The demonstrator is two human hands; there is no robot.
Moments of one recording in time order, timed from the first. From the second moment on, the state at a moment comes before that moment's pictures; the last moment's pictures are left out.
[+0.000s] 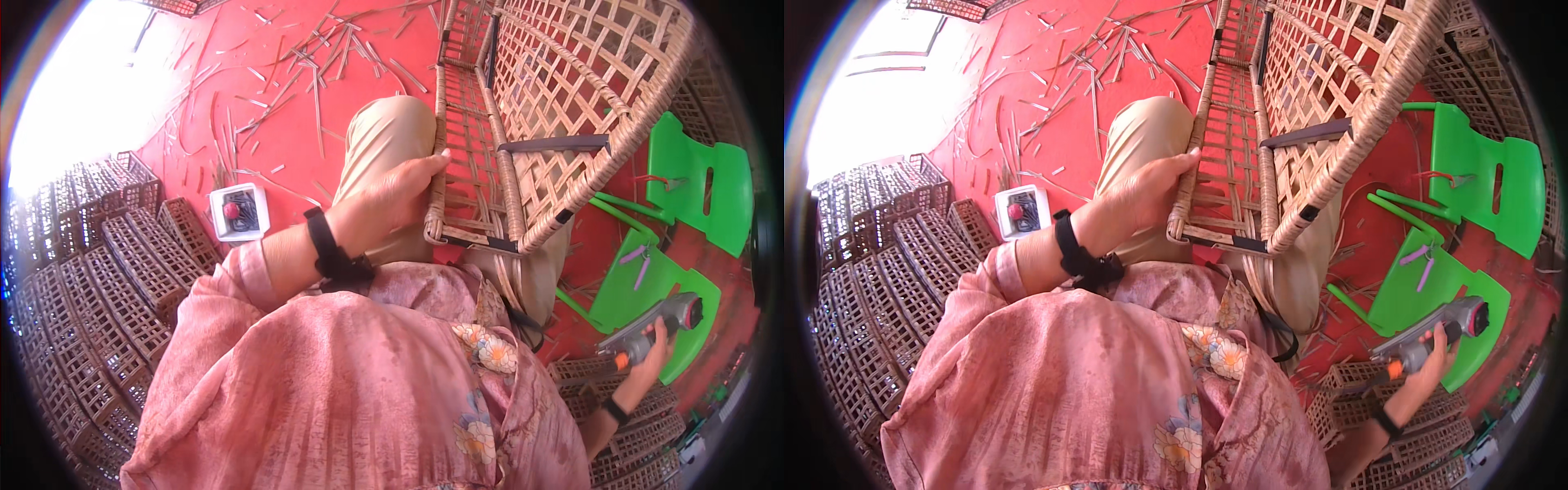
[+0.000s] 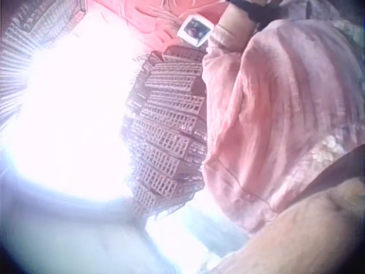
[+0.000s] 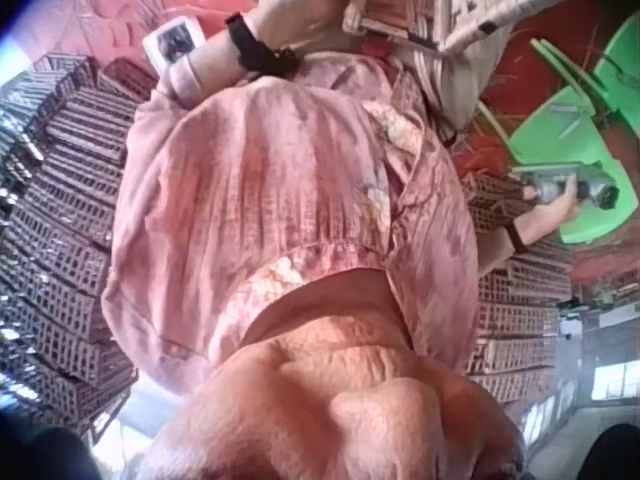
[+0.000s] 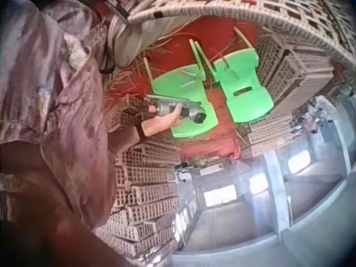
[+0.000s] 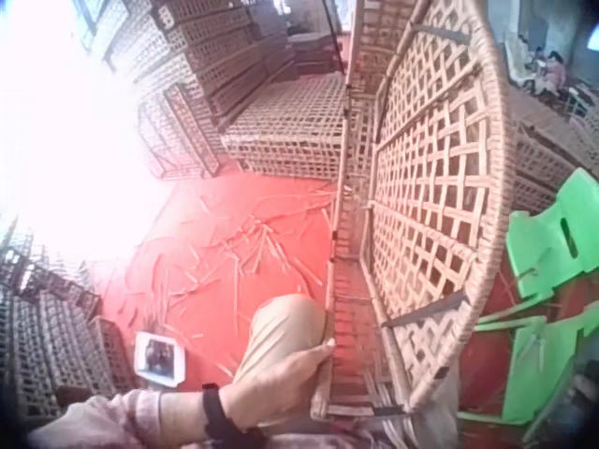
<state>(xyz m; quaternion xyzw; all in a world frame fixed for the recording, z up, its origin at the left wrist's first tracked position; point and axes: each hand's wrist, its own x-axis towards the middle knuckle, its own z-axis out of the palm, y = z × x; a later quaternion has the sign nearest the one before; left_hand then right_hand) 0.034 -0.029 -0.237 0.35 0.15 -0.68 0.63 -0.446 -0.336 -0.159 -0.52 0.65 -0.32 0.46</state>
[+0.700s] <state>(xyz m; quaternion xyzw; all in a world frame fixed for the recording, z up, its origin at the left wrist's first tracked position) 0.017 -0.099 -0.331 0.55 0.08 -0.56 0.62 -0.112 -0.197 0.009 -0.46 0.46 0.20 0.73</state>
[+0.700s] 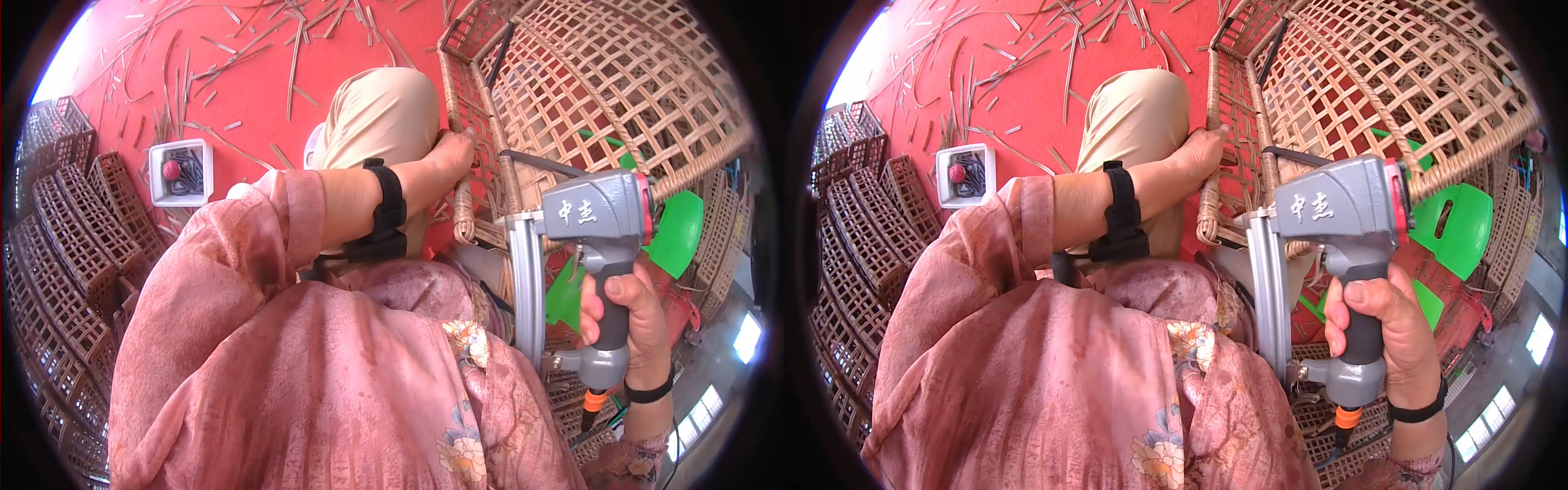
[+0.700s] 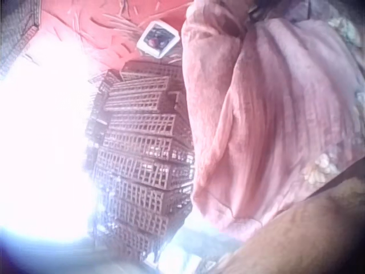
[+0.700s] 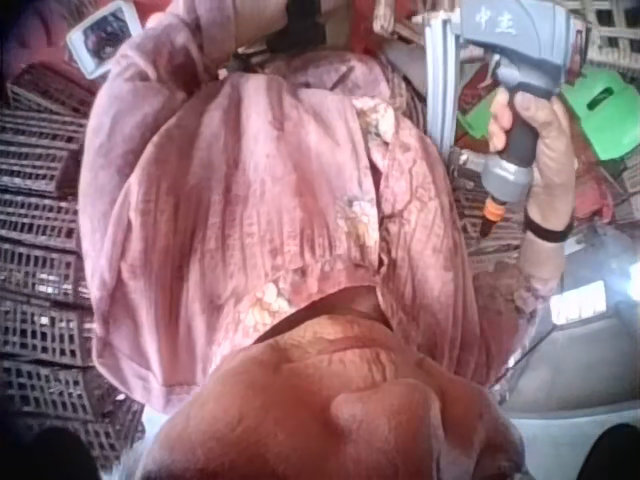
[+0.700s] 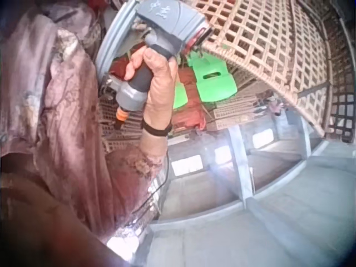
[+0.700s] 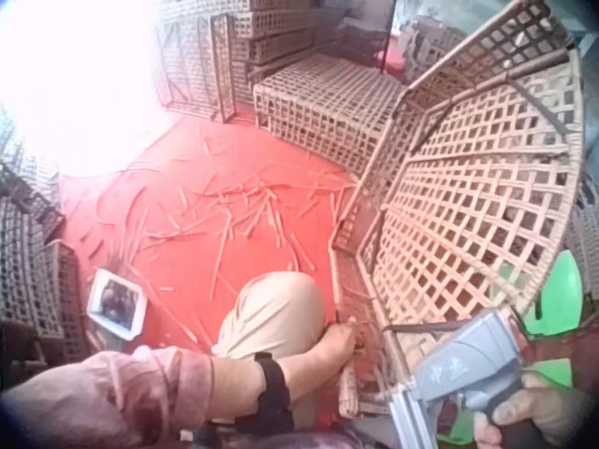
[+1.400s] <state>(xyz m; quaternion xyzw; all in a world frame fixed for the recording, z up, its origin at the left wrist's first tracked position) 0.015 -0.073 -0.290 0.52 0.24 -0.53 0.63 -0.073 -0.184 0.002 -0.49 0.53 0.30 0.63</state>
